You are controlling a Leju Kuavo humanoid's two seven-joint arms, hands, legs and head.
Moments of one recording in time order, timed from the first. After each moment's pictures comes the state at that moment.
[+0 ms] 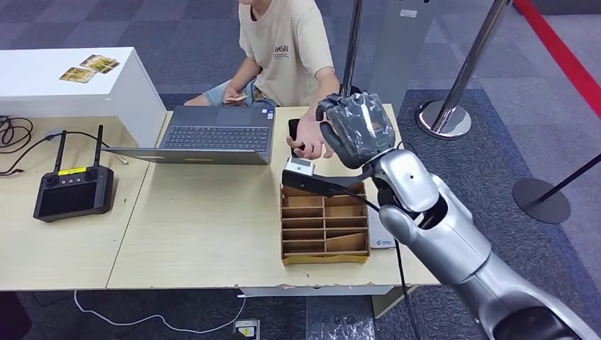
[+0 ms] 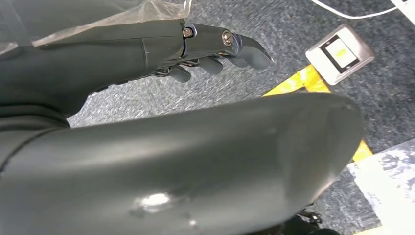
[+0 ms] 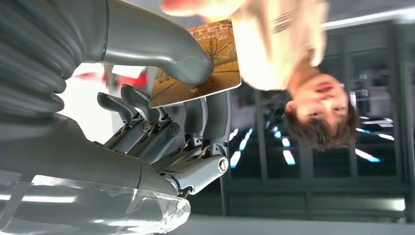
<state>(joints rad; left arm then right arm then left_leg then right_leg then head) -0.13 -0.01 -1.14 -0.25 0.44 0.31 0.16 -0.74 -0.28 0.71 -1.58 1.16 -0.11 0.32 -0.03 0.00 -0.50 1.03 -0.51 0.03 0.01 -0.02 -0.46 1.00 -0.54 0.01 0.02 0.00</state>
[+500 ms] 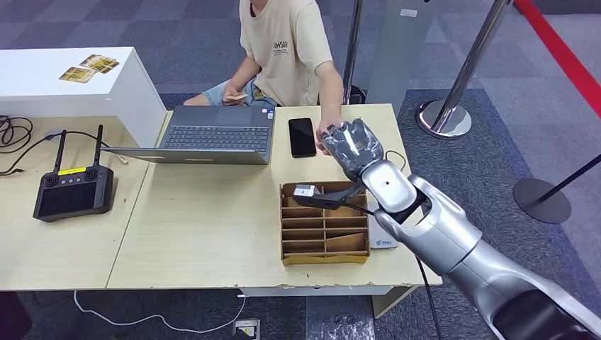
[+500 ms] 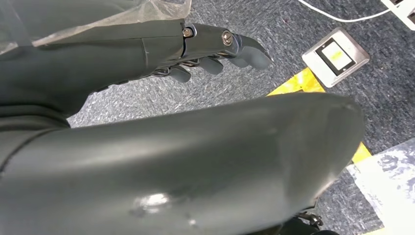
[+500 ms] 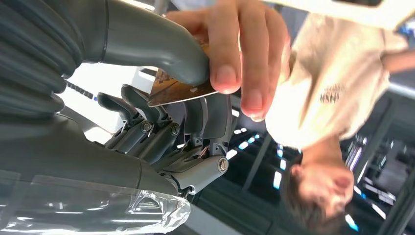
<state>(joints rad) -0.14 -0.01 -1.14 -0.25 0.41 0.30 0.18 -0.80 -0.31 0.87 -1.33 1.36 -0.04 0.30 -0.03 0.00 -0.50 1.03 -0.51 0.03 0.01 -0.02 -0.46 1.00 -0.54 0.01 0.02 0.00</state>
